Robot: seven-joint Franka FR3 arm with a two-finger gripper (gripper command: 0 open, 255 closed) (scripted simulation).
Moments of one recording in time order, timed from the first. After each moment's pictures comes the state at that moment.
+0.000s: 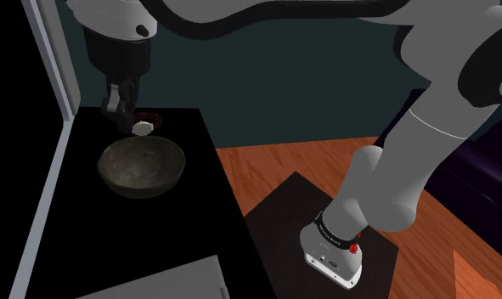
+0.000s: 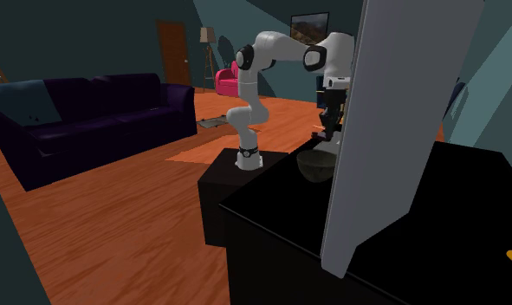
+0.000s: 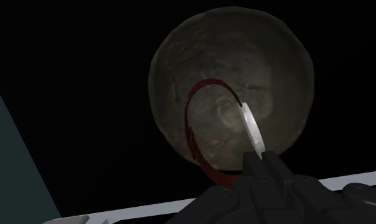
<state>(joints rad) 0.47 0.01 0.34 -1.76 -0.10 1.85 -0.05</state>
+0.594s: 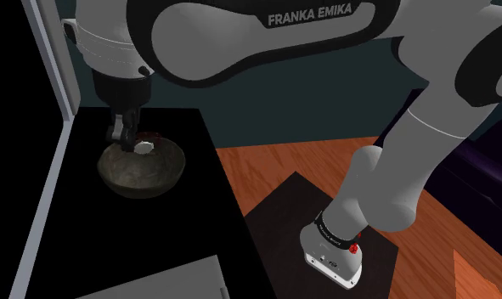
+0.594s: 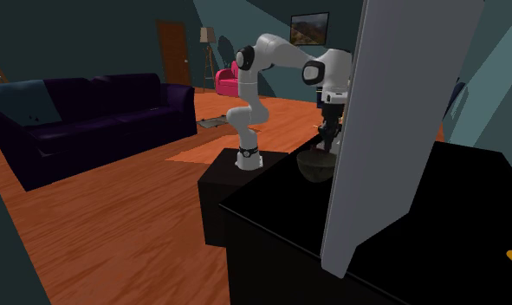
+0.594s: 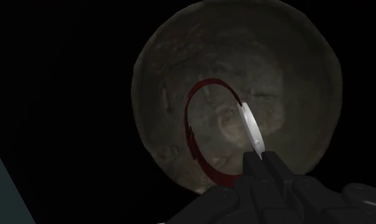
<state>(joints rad) 0.47 0.02 0.34 -1.87 -0.11 1.97 -0.04</state>
